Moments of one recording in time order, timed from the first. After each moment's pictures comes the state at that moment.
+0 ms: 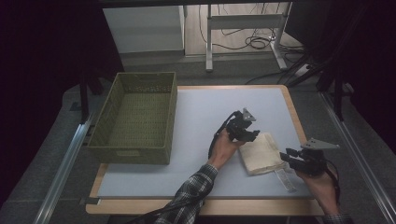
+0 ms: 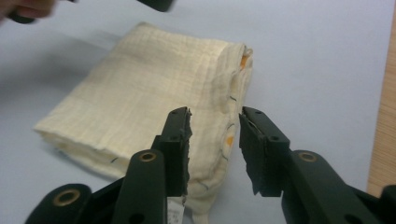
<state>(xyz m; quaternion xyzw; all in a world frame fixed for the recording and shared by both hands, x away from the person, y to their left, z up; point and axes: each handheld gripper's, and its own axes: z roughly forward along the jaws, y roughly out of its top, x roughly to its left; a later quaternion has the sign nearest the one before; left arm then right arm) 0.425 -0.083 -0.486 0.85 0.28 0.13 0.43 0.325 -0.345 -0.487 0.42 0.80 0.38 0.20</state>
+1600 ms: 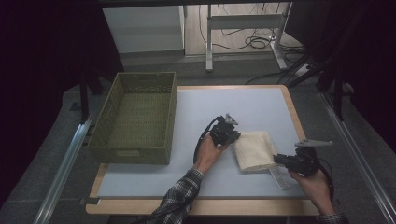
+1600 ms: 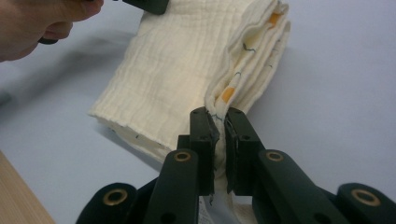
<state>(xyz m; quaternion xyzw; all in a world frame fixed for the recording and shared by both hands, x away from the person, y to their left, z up) 0.420 -0.039 -0.497 0.86 0.31 0.11 0.40 0.326 -0.329 -0.485 0.45 0.79 0.40 0.09</state>
